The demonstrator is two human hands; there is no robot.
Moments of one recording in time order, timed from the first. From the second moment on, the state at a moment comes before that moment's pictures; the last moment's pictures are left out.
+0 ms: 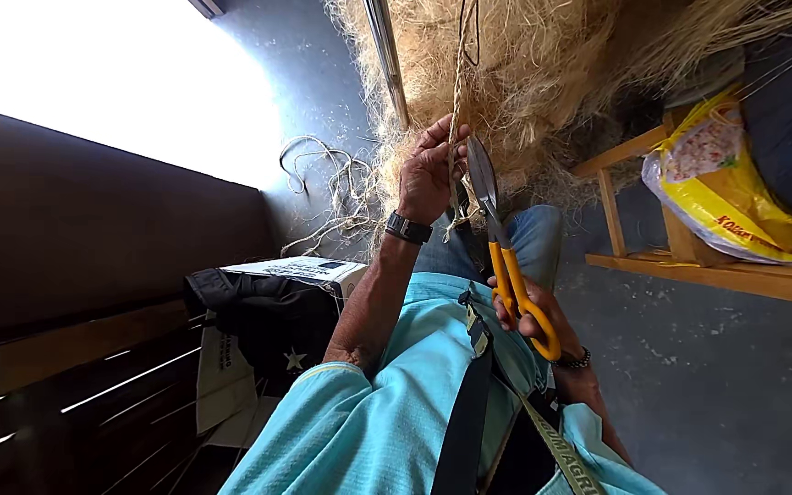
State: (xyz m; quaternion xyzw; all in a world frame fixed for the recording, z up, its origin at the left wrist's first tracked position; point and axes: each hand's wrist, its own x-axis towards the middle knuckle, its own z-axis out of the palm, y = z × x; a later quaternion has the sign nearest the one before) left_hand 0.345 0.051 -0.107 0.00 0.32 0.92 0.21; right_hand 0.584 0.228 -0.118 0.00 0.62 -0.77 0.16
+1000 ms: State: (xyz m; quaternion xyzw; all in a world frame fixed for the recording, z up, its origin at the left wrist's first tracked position) left_hand 0.348 0.054 -0.110 0.02 0.22 0.96 0.19; right_hand 0.565 0.207 -0.136 -0.07 0.35 -0.91 0.22
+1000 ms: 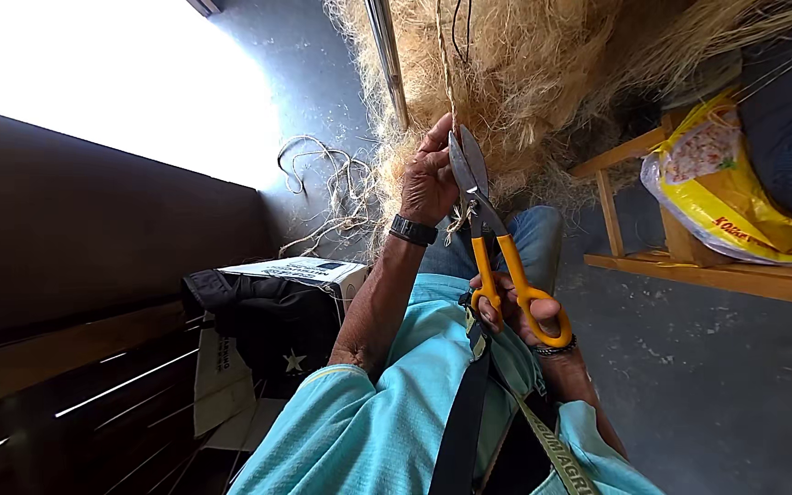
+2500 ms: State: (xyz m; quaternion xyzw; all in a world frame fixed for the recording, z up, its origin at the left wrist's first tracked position) left_hand 0.345 0.053 -0.111 0.04 0.36 0.92 0.11; right_hand 0.570 0.211 -0.113 -0.01 0.50 -0.85 0.14
